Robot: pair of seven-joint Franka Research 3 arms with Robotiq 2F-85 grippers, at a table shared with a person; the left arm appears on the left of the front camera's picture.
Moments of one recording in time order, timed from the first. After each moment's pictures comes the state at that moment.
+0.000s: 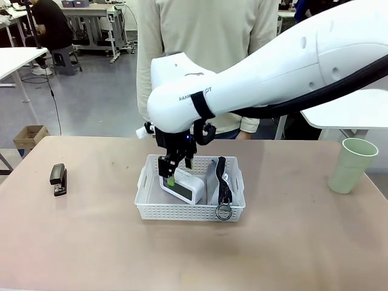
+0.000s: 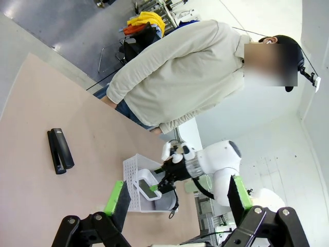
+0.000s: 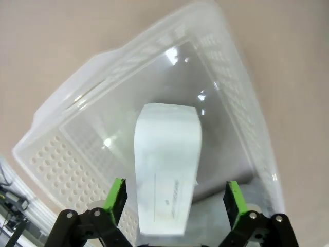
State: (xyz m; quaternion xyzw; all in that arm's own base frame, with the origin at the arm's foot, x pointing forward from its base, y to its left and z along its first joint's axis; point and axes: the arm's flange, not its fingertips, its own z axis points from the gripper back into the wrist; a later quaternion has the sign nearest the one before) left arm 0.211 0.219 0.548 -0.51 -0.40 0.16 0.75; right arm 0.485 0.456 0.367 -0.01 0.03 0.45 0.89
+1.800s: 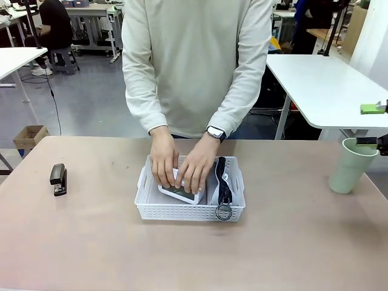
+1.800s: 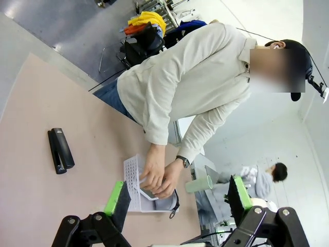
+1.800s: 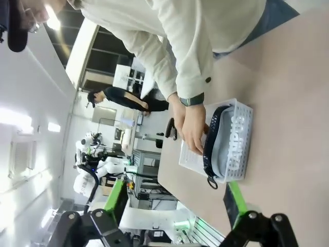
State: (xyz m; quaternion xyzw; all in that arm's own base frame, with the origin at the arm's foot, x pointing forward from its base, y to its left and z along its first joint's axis) left arm 0.211 0.219 0.549 -0.50 -0.40 0.16 0.75; right arm 0.310 -0.065 0.469 0.56 -0.21 -0.08 0.80
